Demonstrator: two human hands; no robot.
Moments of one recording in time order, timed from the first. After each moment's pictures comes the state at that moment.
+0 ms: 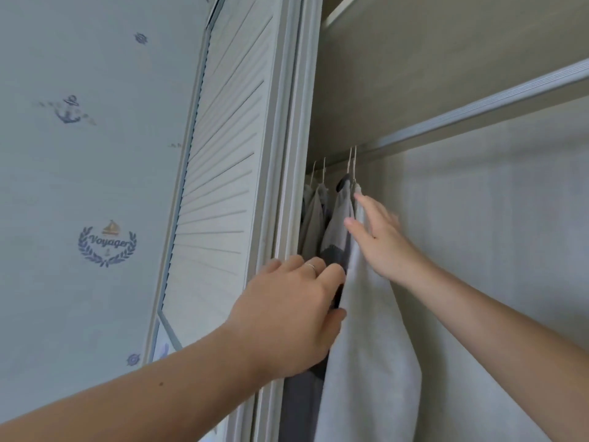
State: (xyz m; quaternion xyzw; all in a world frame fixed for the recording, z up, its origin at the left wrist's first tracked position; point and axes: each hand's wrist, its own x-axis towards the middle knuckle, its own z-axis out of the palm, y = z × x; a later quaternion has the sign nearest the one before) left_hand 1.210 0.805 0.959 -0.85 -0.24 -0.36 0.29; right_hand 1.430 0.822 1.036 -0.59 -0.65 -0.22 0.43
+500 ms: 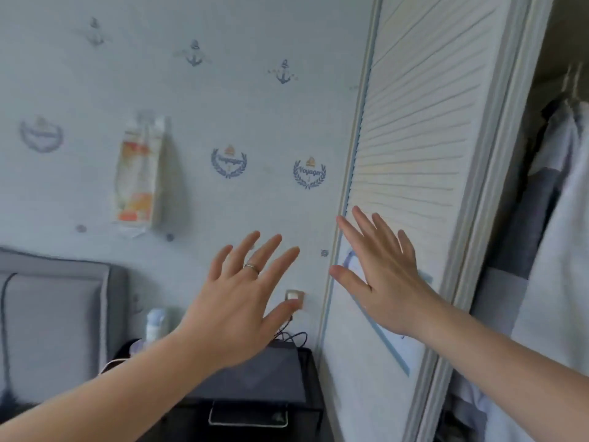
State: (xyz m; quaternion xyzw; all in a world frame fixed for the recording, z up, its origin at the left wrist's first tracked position) left_hand 0.880 0.661 0.808 -0.77 -0.56 -0.26 0.18; right_hand 1.118 0.708 0.855 -0.47 -0.84 -0.13 0.25
